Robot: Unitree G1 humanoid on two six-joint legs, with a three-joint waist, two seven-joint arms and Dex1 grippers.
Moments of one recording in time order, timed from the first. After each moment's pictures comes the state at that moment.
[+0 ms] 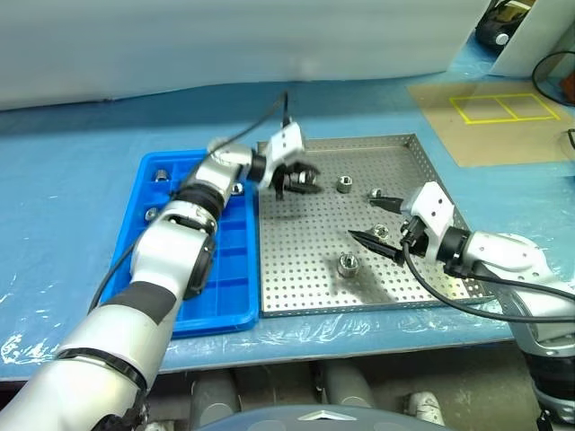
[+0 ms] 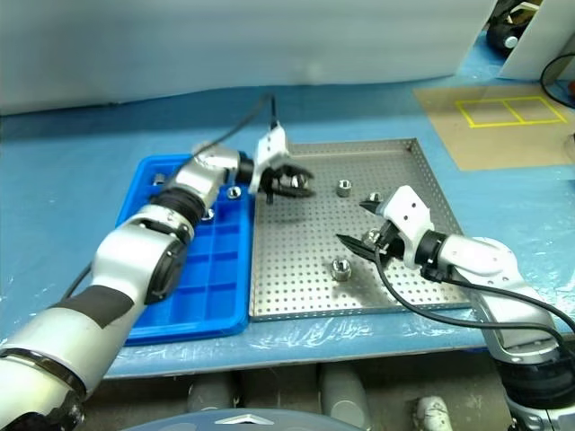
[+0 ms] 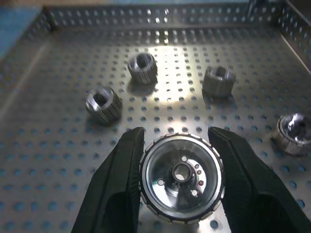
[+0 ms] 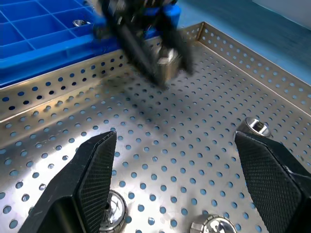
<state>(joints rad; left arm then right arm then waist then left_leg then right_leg) -1.30 0.17 -0.05 1.22 0.05 -0.17 -1.31 -0.16 -0.74 -0.06 -0.48 0.37 0.56 0.77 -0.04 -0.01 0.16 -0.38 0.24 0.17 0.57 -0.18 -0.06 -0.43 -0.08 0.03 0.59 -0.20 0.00</state>
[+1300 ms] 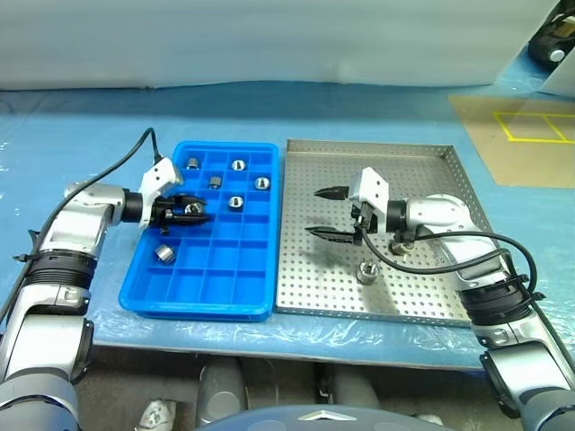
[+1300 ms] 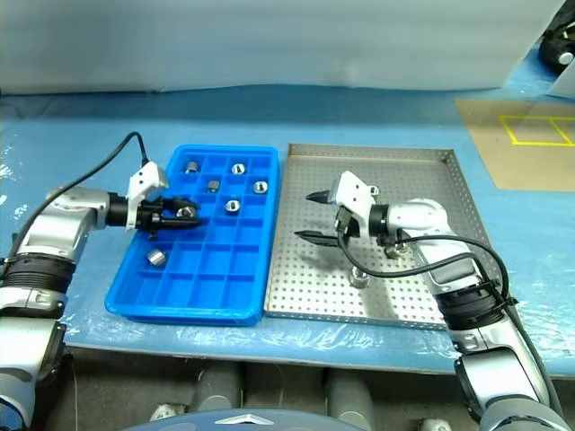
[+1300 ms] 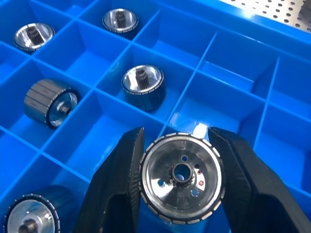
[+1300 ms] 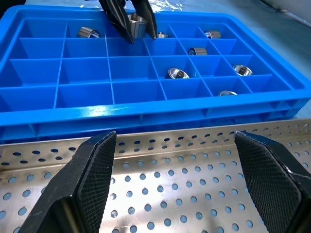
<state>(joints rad) -0.66 0.72 -0.05 0.49 -0.15 0.27 -1.35 -0.50 -0.60 0.20 -0.06 0.26 0.31 1.04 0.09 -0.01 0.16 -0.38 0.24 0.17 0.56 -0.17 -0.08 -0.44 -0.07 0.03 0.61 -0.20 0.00</state>
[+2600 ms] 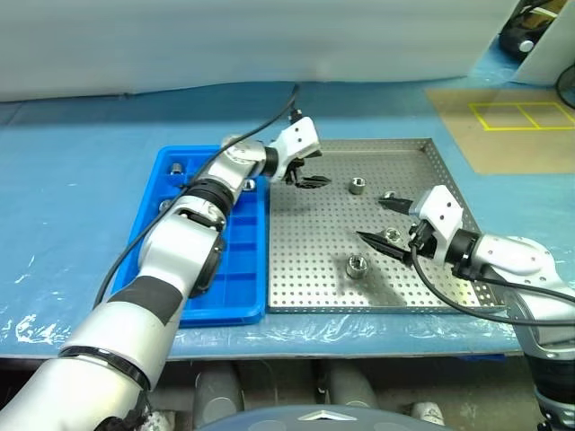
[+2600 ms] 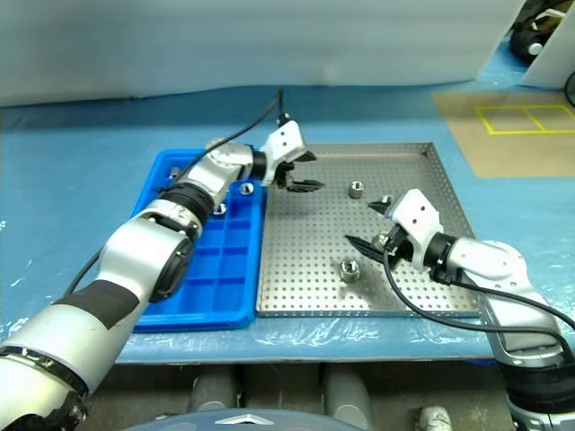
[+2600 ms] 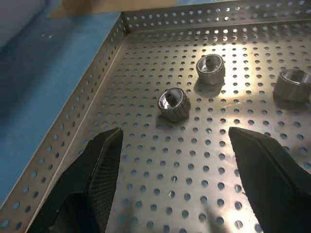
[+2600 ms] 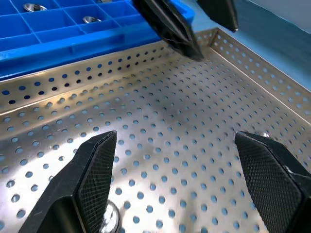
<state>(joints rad) -1.32 0.08 -0.16 1.33 0.11 -0.22 -0.91 -0.07 -0.73 -0.15 -0.51 0.32 0.54 0.79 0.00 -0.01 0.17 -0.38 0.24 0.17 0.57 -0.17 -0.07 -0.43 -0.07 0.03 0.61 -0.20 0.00</state>
